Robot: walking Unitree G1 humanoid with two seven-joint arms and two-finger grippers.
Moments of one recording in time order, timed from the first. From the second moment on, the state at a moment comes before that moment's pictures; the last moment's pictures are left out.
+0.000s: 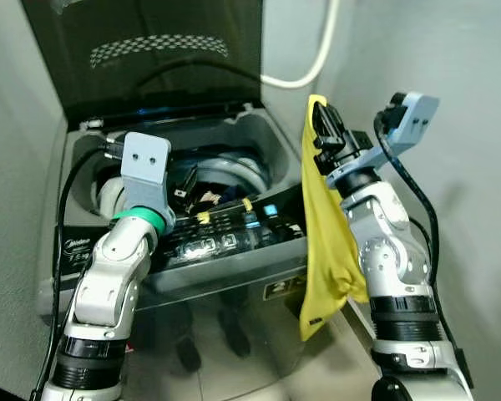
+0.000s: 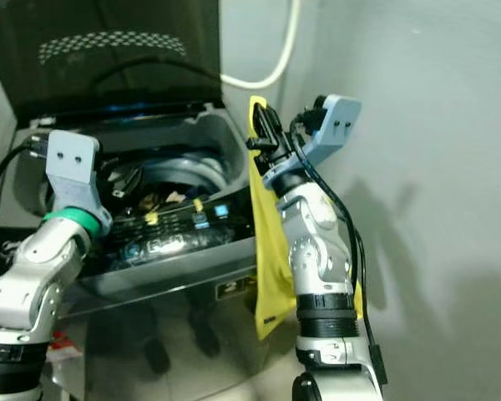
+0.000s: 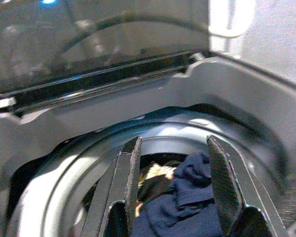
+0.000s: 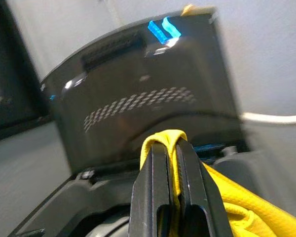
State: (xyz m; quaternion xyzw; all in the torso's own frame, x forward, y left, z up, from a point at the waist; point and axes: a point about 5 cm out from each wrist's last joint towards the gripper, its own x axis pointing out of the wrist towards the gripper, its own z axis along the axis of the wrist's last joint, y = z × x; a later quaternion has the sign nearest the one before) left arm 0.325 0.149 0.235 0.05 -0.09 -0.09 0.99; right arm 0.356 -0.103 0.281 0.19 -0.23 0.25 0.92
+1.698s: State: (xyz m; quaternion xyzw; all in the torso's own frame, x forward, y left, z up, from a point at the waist) left arm 0.314 0.159 0.233 0.07 -0.09 -0.08 0.99; right arm 0.416 -0.037 0.321 -0.07 -0.04 0.30 0.95
